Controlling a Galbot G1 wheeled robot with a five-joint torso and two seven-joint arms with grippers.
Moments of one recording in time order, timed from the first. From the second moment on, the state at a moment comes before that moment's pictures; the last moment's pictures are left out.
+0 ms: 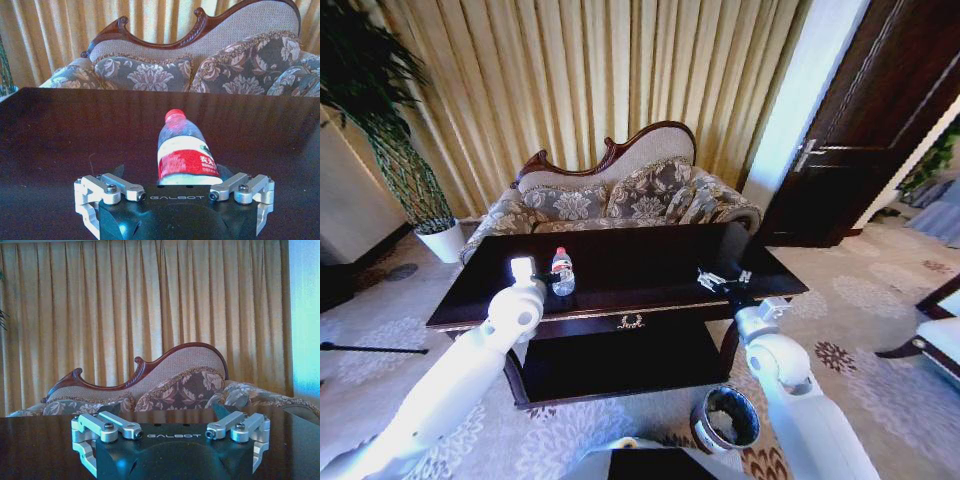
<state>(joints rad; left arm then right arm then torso) 0.80 -0.89 -0.10 -2.03 -1.21 0.65 -0.93 -1.31 1.18 0.57 2.13 0.46 -0.26 0.08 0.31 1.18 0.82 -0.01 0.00</state>
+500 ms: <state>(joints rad) 0.80 -0.90 -0.09 -2.01 -1.22 0.65 -0.96 -1.31 1.17 0.57 2.13 0.46 -0.26 0.08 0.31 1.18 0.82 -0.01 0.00</state>
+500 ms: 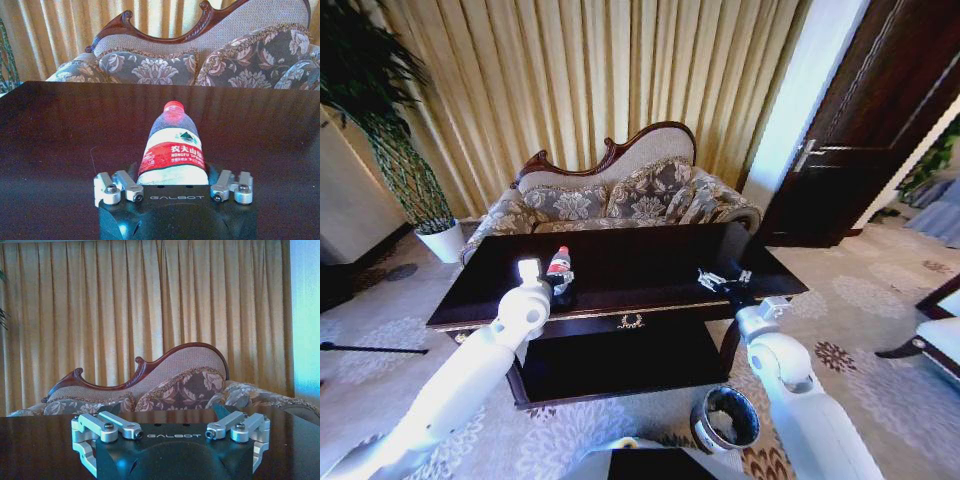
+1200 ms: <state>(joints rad) 0.86 -0.83 -0.11 -1.91 -0.31 0.16 -0.26 -1.26 1.08 0.53 2.19 0.80 -0.29 0.11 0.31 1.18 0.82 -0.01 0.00</state>
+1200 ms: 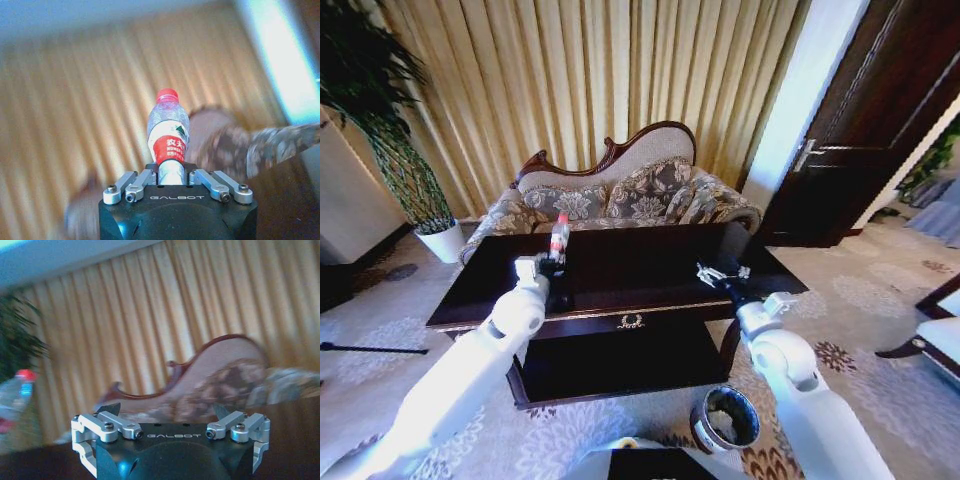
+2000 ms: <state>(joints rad) 0.53 -0.92 0.22 -1.69 0.31 -0.19 -0.11 -0.97 1.14 0.34 2.14 1.05 -0.34 0.11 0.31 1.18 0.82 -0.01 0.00</state>
